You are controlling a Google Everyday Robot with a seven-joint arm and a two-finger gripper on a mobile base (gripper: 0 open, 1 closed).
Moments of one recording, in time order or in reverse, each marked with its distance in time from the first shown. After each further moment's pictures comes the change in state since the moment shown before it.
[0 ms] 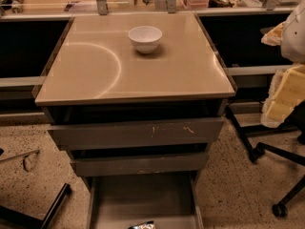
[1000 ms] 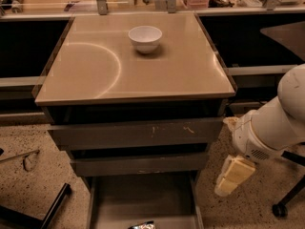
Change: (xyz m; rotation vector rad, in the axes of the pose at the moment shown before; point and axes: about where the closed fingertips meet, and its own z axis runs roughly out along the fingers) arm 0.012 0.094 0.183 -0.133 -0.132 0.081
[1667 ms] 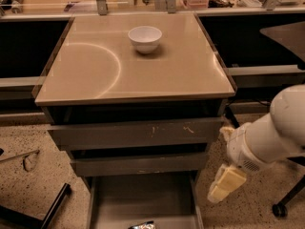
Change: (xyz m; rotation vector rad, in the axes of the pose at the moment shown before) arm 0.004 0.007 0.030 -0.002 -0.031 0.028
